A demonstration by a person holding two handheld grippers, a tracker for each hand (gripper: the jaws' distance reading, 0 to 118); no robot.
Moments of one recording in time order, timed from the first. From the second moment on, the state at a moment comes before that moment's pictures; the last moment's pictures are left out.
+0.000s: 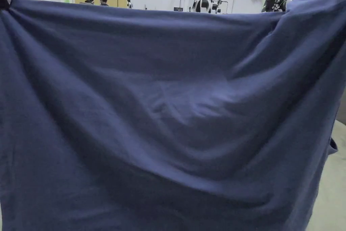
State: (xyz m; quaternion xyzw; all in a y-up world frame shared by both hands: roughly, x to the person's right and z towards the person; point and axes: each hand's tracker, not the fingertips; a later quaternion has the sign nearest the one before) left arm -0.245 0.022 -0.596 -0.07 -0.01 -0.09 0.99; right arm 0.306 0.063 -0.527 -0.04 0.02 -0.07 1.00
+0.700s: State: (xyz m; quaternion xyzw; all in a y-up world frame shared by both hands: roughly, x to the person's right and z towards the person) left arm -0.180 0.062 -0.775 -0.04 0.14 -0.20 0.97; right arm 0.276 0.101 -0.704 0.03 -0.05 -0.03 1.00
